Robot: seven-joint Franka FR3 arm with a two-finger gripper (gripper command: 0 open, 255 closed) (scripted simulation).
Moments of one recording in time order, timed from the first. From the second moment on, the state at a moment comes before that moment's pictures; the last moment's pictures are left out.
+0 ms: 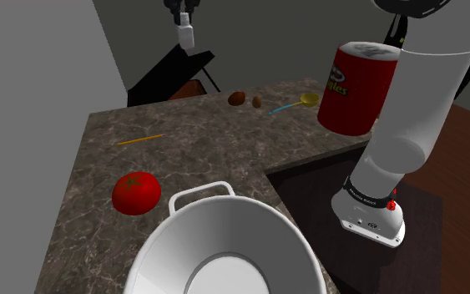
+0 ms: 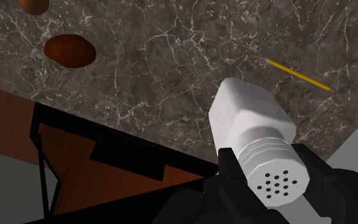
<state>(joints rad) -0.02 0.17 0.24 -1.27 -0.11 1.66 0.29</state>
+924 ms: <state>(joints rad) -0.08 0.03 0.21 -1.32 -0.05 1.58 0.20</state>
